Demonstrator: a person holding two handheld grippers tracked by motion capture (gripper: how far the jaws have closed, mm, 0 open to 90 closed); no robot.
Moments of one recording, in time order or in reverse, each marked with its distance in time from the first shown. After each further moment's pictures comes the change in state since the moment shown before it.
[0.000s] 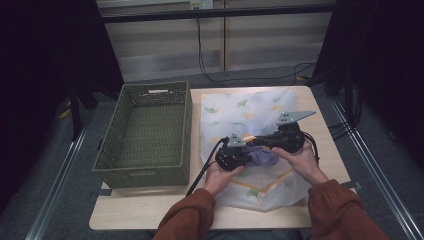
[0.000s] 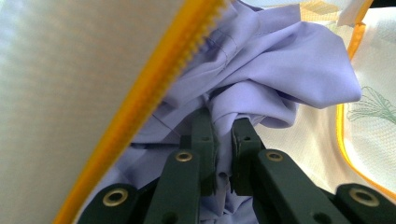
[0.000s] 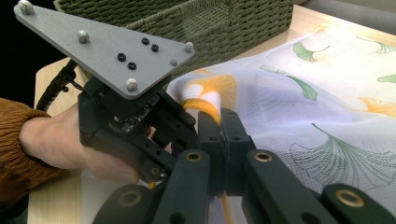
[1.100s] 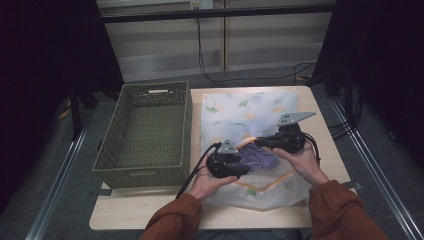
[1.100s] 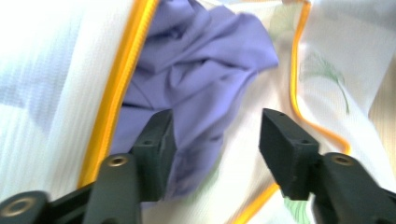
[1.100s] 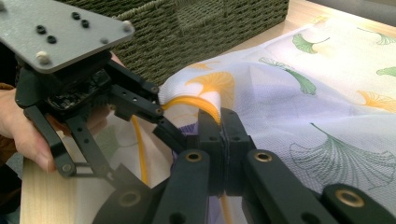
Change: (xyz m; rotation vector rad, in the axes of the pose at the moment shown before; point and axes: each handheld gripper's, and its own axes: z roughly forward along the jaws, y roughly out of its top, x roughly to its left) left arm -0.004 -0.014 -0.037 0.066 -0.081 0.078; right arm -0.004 -0.005 0.001 0.018 -0.011 0.004
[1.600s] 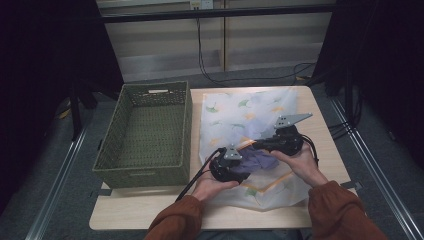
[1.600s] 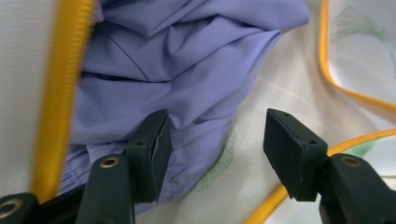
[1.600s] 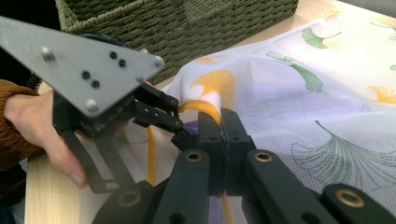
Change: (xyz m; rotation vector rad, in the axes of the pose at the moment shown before) left arm -0.002 -0.011 0.027 0.077 0.049 0.051; right arm 0.006 -0.001 0.005 0.028 0.015 -0.016
